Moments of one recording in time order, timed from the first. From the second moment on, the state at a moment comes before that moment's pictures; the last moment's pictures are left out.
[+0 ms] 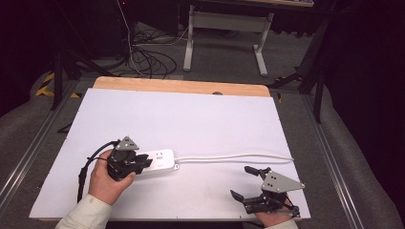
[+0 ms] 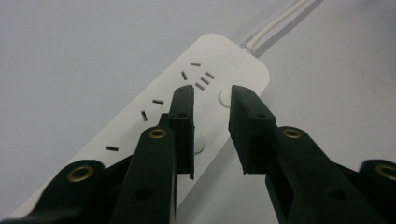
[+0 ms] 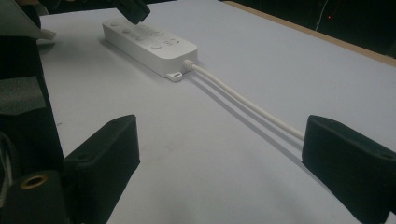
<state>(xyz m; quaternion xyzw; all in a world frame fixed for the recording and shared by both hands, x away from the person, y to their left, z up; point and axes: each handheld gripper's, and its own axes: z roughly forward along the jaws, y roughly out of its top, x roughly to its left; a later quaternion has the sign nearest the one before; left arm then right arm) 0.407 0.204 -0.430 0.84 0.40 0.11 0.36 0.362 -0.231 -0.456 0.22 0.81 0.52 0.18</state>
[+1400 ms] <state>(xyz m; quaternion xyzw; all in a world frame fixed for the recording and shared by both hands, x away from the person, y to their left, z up) 0.376 0.222 -0.400 0.79 0.32 0.18 0.48 0.361 -0.233 -0.455 0.22 0.80 0.52 0.19</state>
